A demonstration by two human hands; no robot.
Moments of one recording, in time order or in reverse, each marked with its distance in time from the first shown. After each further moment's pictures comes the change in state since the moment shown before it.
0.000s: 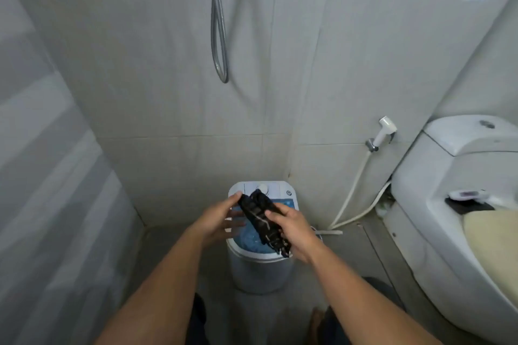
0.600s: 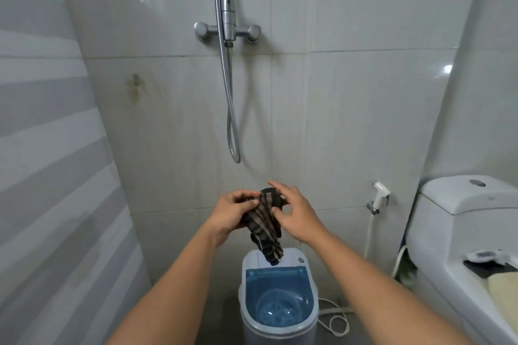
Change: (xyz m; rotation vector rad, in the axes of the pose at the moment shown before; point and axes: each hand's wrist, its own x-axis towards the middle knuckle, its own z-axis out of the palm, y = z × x) left_hand -0.107 0.149 0.037 0.068 0.061 0.568; right_hand -0.031 -0.173 0.018 -0.726 0.069 -0.752
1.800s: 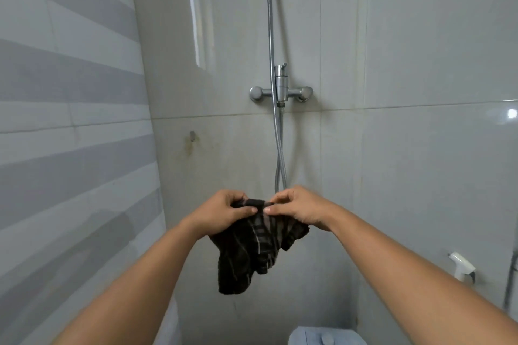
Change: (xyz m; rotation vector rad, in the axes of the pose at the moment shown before) left_hand 0.006 0.150 -0.131 0.660 -0.005 0.306; right_hand 0.139 -0.154 -0.005 0.180 -0.408 0.011
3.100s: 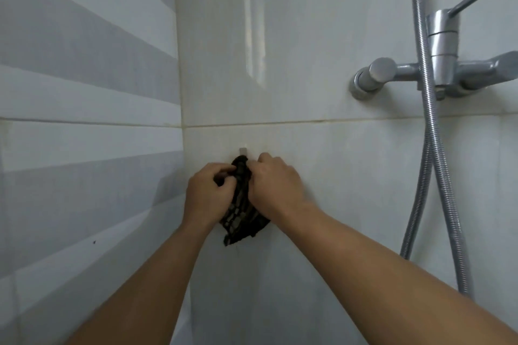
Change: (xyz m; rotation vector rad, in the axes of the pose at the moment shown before) left_hand 0.213 -0.184 -0.184 0.156 0.882 0.210; right_hand 0.379 -0.033 0.104 -0.929 0.624 -0.540
